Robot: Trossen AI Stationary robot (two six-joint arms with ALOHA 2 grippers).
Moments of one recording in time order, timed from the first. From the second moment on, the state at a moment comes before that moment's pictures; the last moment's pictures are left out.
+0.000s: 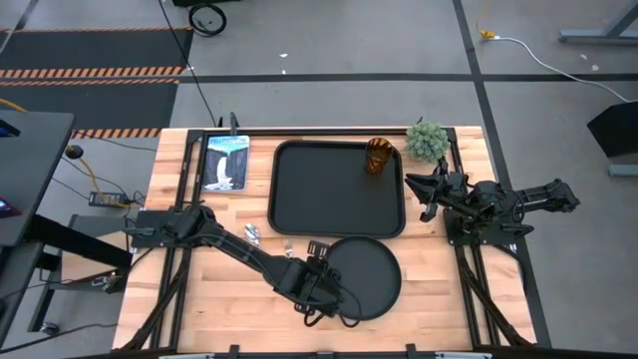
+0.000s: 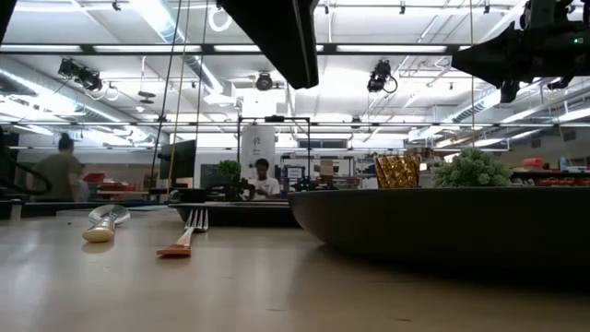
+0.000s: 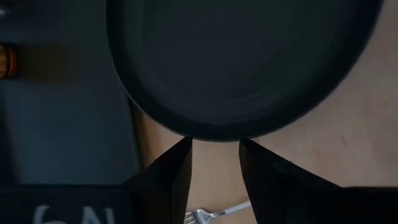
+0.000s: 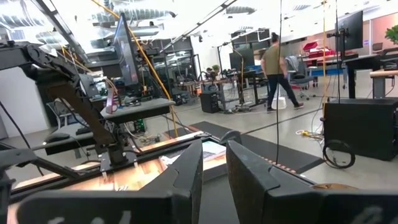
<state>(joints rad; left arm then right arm) -0.47 2.18 2.00 -1.13 -0.43 -0.13 0.15 0.10 0.07 0.26 0.57 0.04</state>
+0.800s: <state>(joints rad) -0.30 2.01 1.55 -0.66 -0.30 -0.83 0.15 0.10 0.07 0.26 0.57 0.04</state>
